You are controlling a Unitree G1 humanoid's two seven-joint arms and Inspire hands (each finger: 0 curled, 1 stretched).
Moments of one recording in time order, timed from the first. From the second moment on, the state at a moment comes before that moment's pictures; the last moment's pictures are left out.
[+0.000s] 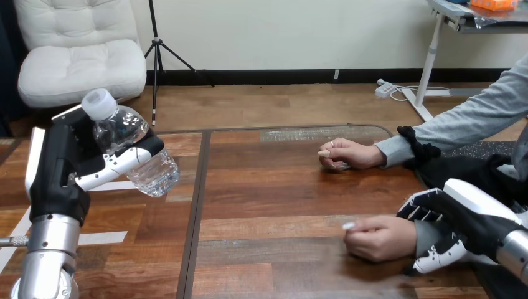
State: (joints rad) left arm -0.12 0.26 0.25 0.27 -0.11 -0.38 -0.12; right arm -0.14 -0.71 0.07 0.45 -0.43 -0.33 0.29
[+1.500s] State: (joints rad) left arm -0.12 0.26 0.26 0.27 -0.11 -0.38 -0.11; right arm -0.16 -0.70 0.08 0.48 -0.40 -0.36 0.26
